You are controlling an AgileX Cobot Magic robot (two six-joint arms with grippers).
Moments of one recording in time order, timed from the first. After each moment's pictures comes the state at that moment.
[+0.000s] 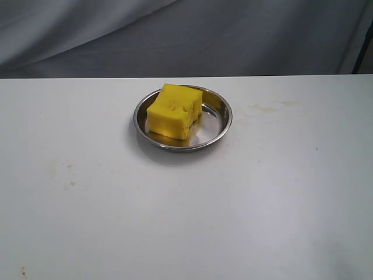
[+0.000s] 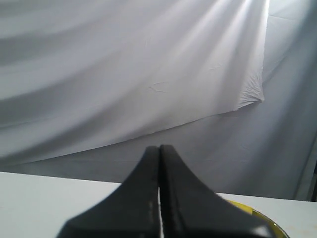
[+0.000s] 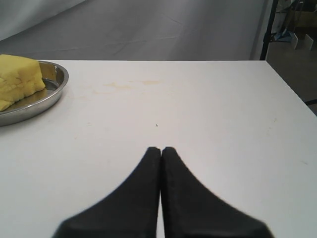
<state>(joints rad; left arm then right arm) -0.19 0.18 -0.32 0.49 0.16 -0.66 -0.02 0.01 0.00 0.02 0.34 -0.02</state>
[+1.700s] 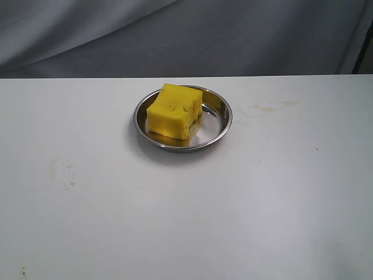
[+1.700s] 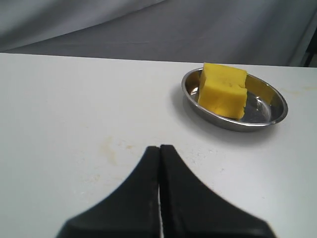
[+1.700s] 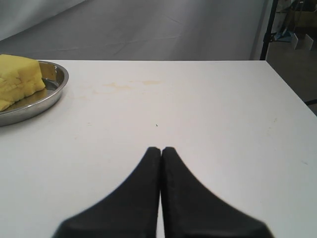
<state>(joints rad) -0.19 0.18 -0.22 -0.10 0.45 -0.05 -0.02 0.01 0.00 0.02 0.34 -0.02</state>
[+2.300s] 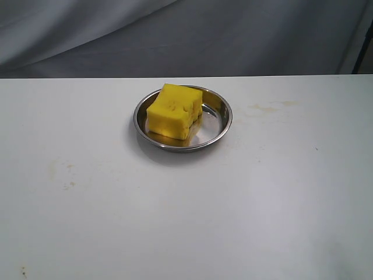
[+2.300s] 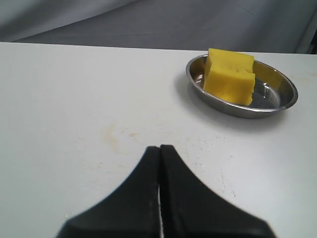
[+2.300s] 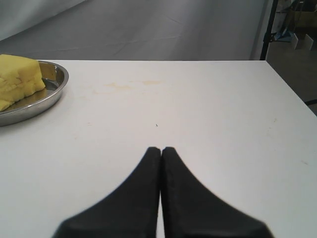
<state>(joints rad) -0.19 0.18 -0.11 -0.11 0.36 -0.02 -0.02 0.01 0.00 0.02 0.34 -0.02</state>
